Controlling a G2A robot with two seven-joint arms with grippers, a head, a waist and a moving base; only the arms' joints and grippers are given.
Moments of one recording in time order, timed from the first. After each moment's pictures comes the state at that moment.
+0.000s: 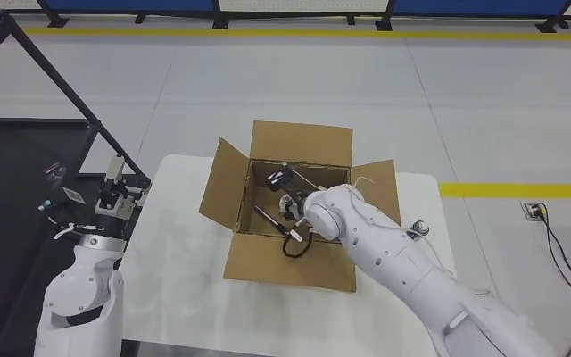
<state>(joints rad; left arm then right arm) 1.12 -1.28 -1.79 -1.60 -0.13 -0.19 -0.33 -0.23 -1.51 0.47 -0.82 -0.76 -0.02 0.76</state>
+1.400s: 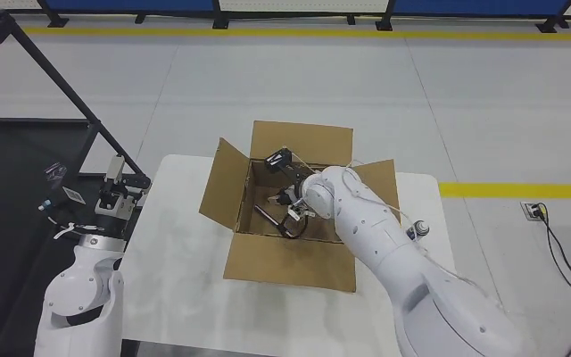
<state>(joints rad) 1.12 -1.28 -1.79 -1.60 -0.13 -0.19 -0.33 -0.05 -1.72 0.49 -0.29 -0.70 -0.29 0.54</state>
